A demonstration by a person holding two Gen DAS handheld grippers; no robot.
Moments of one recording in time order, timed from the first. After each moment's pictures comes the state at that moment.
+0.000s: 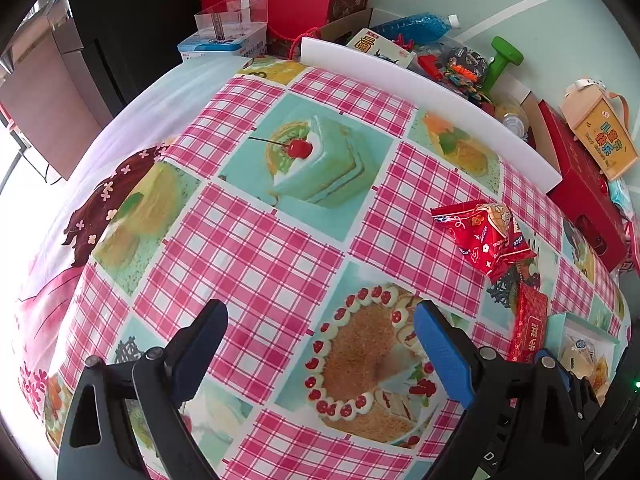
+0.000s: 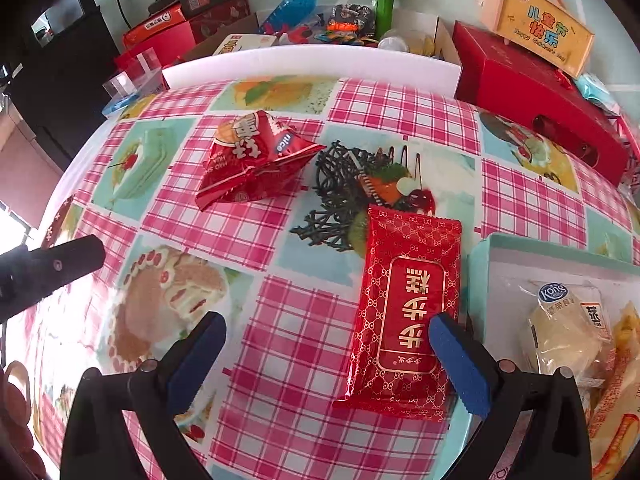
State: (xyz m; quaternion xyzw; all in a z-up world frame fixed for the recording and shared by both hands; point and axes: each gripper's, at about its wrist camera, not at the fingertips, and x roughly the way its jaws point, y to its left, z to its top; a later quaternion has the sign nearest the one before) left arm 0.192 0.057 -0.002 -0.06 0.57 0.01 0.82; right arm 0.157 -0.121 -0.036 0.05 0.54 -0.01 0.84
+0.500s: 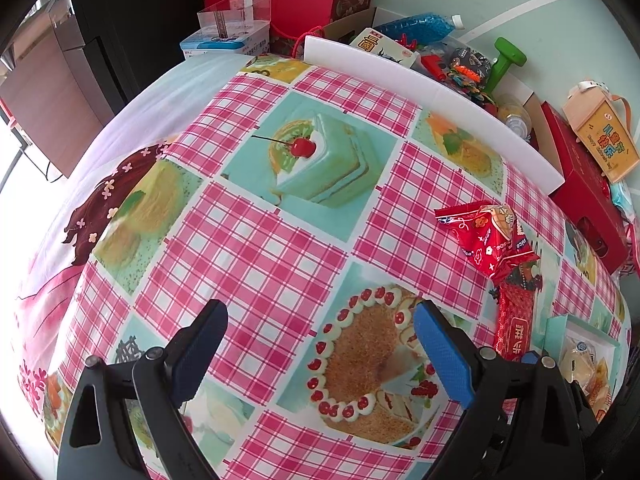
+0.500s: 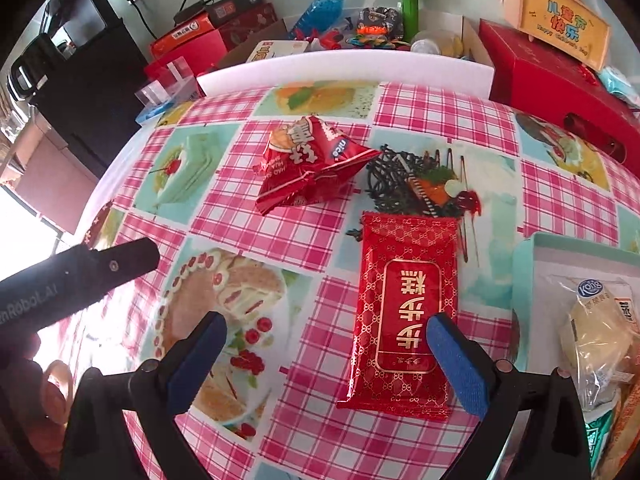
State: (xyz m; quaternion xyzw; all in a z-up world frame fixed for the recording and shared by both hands) left arm 0.192 0.059 -0.003 -0.06 0.57 0.01 0.82; right arm 0.151 -0.111 -0.028 0.08 0.53 0.03 0.84
